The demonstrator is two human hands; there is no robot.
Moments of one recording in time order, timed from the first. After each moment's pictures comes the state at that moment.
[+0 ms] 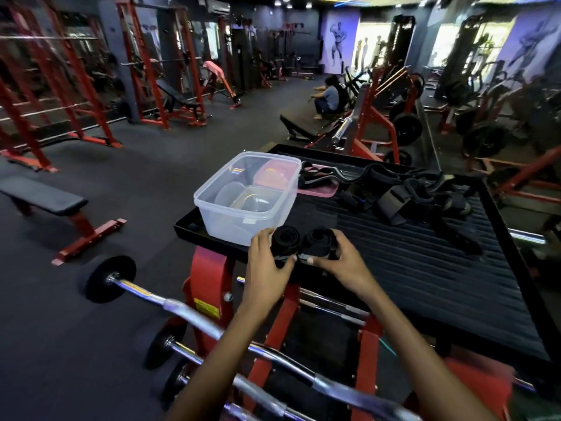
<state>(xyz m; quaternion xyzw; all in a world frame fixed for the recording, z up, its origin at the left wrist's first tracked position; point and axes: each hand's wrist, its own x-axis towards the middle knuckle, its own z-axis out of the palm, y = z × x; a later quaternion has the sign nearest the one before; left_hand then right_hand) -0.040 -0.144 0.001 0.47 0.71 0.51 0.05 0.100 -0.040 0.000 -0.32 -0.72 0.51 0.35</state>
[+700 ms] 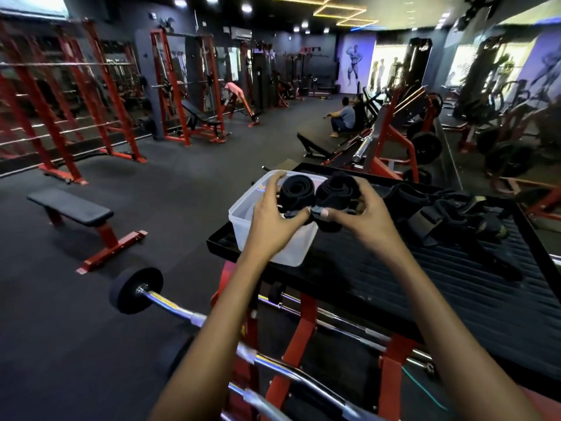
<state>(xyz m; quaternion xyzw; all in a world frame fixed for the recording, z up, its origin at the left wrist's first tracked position) -0.101 -0.140 0.111 0.52 0.60 0.60 0.07 0.055 -0.063 0.129 -0.24 -0.73 0.46 0.44</state>
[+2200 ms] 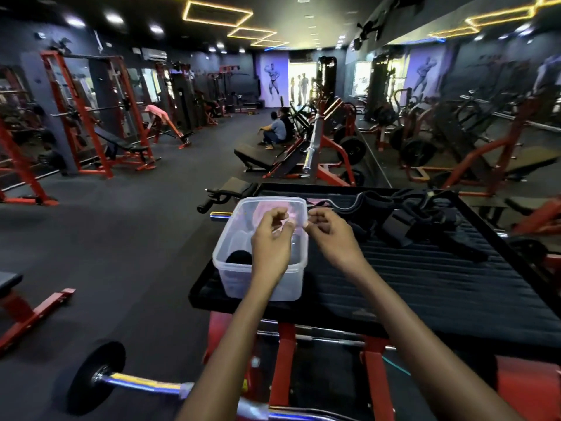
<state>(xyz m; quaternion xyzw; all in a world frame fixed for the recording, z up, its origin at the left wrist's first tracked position) -0.133 -0.105 0.117 0.47 0.57 0.64 0.22 -0.025 -0.052 0.116 -0.42 -0.68 0.38 0.46</state>
